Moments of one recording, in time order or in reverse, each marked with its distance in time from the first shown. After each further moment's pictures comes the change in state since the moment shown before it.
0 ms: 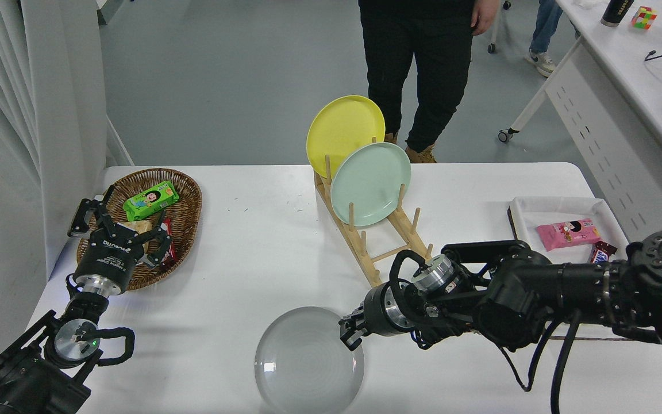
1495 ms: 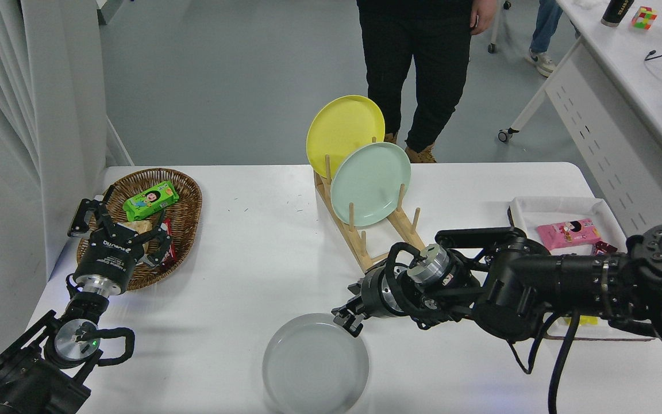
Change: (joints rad) left arm 0.000 0.000 0.000 0.000 0.000 0.000 0.000; right arm 0.056 0.003 0.048 -0.018 -0.259 0.016 -0.001
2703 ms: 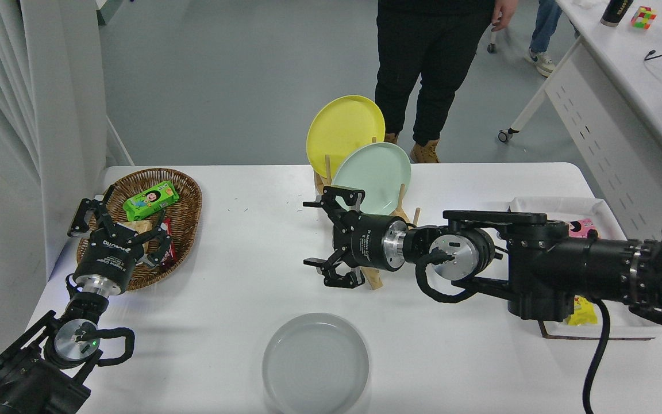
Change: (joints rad) left arm 0.000 0.000 0.000 0.000 0.000 0.002 0.000; right arm -0.110 -0.105 0.200 -0.067 -1.108 0.645 0.000
